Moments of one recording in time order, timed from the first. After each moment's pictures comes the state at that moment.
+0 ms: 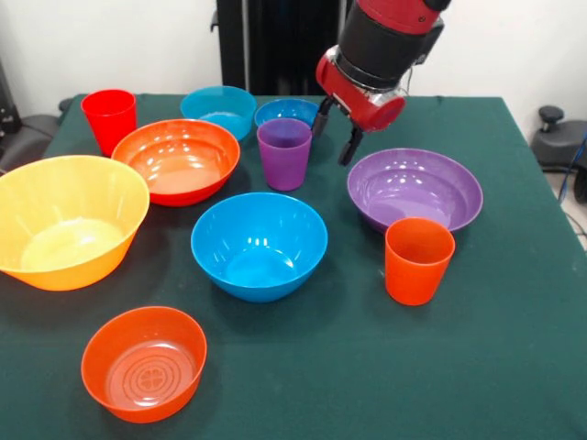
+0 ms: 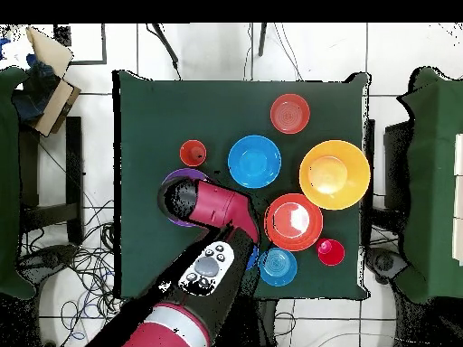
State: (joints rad) arm 0.23 -0.39 -0.50 1.61 0.33 0.53 2.38
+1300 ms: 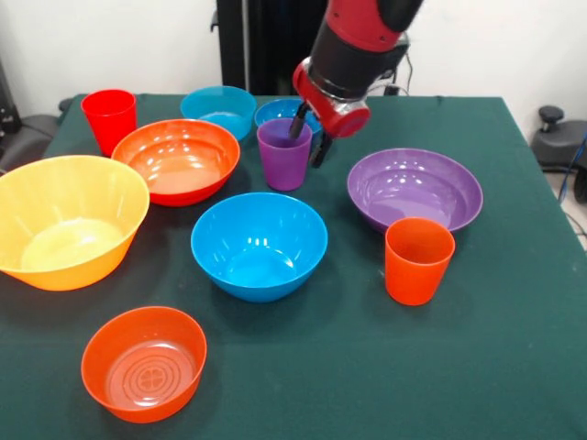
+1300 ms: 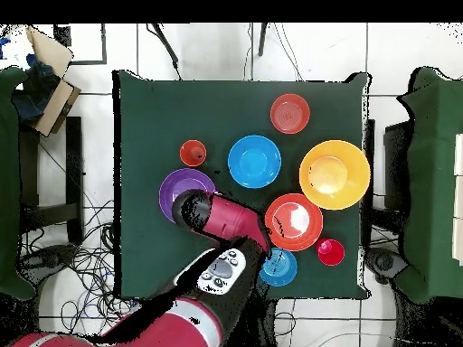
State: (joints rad) arm 0.17 -0.37 -0.47 1.72 0.36 0.41 2.41
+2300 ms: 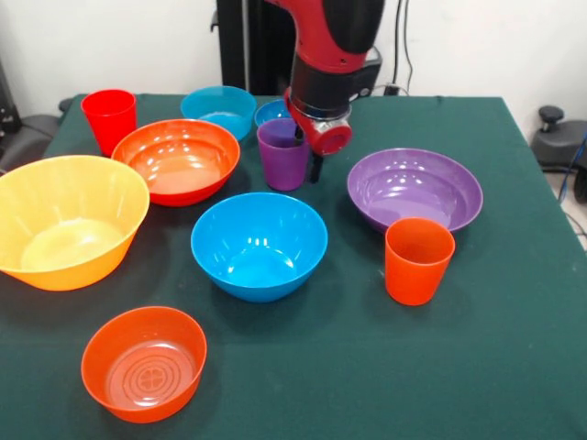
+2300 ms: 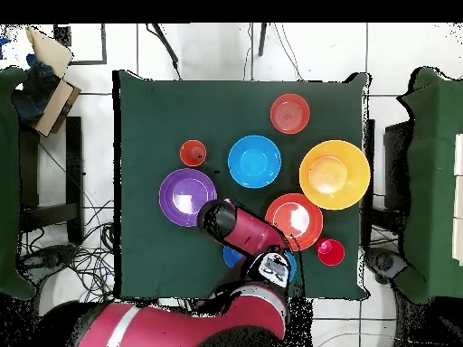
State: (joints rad) arm -0.04 -0.41 -0.25 1.85 0.35 0.26 2.41
